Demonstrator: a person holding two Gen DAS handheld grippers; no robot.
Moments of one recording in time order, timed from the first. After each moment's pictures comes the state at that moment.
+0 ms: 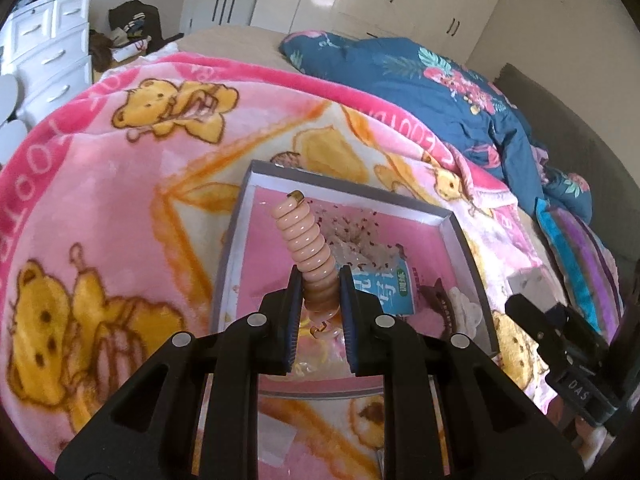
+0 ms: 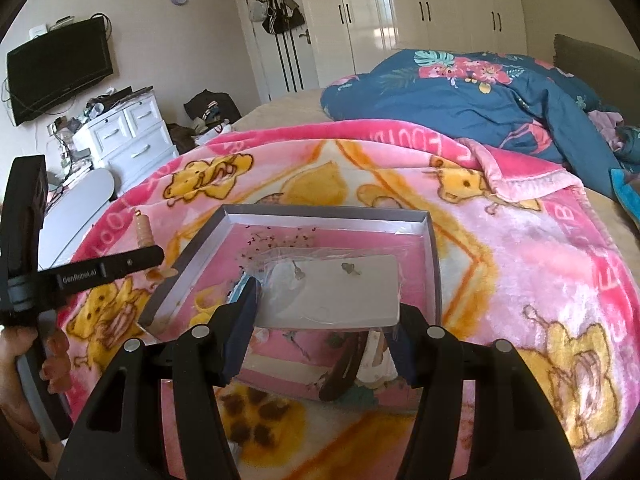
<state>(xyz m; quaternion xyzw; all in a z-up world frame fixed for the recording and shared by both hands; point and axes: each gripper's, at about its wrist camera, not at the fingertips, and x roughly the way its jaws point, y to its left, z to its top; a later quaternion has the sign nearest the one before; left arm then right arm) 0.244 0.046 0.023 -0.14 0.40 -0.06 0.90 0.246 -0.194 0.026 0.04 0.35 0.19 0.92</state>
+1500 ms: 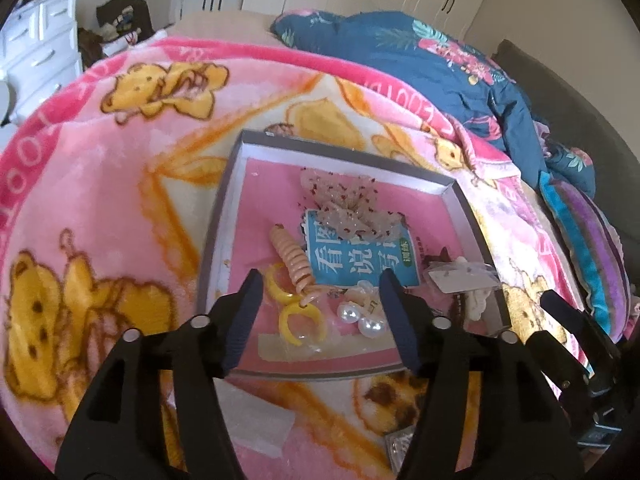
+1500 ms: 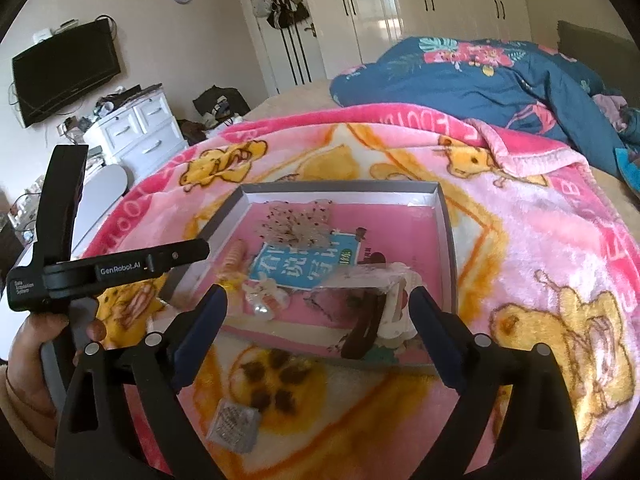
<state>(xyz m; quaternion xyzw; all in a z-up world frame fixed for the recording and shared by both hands) 0.238 0.035 0.011 -0.11 0.43 -0.07 0.90 0.208 -0.195 0.022 0.06 0.36 0.21 0.91</state>
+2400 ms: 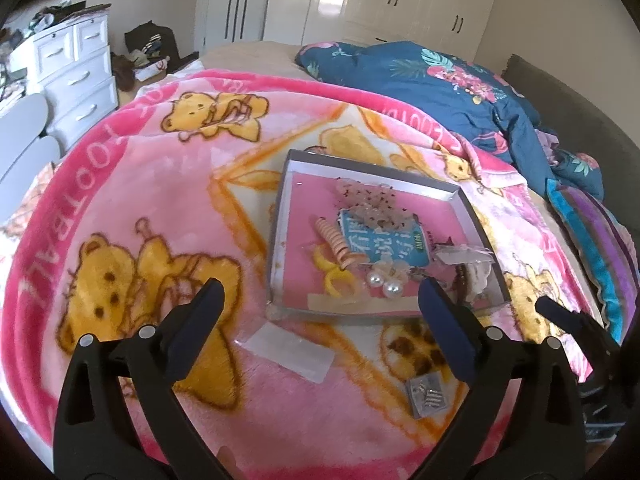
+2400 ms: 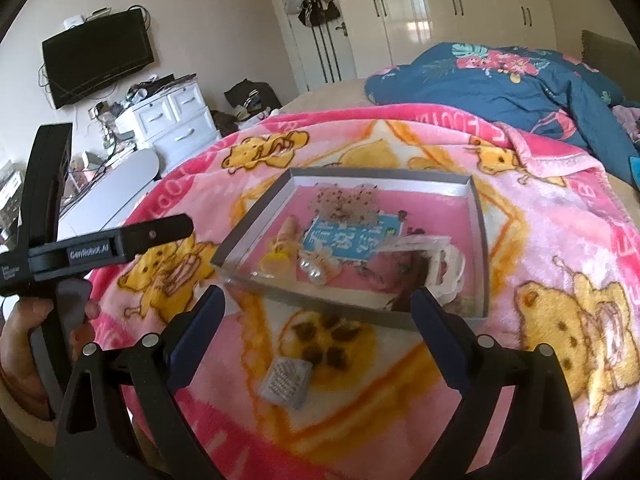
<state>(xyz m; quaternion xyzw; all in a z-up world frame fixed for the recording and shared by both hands) 0.167 0.056 0.040 -0.09 0.39 -0.02 0.92 0.160 -0.174 0.027 0.05 0.36 0.26 0.90</state>
